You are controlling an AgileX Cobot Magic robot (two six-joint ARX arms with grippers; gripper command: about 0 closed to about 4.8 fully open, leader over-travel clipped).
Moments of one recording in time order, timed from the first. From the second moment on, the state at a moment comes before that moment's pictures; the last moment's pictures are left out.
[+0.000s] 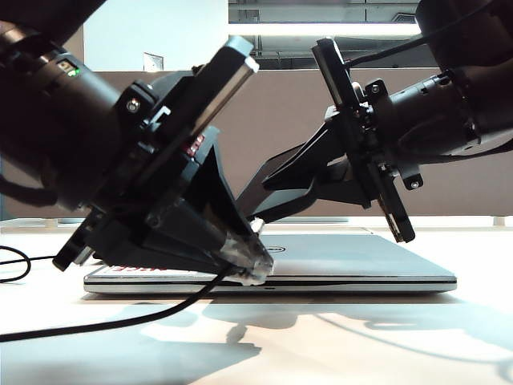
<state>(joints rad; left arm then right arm) -0.96 1.29 0.44 0.25 0.14 -0.60 0.54 1.45 0.53 0.52 -0.58 0.89</state>
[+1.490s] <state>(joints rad) -0.96 1.27 0.46 0.26 0.12 -0.58 0.52 1.44 0.53 0.46 -0.63 0.86</state>
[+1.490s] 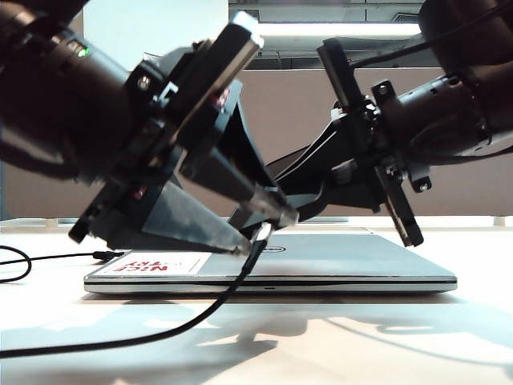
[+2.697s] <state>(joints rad) -0.66 1.18 0.66 -0.08 0.12 -0.26 -0.13 1.45 0.96 -0.56 -0.73 0.19</state>
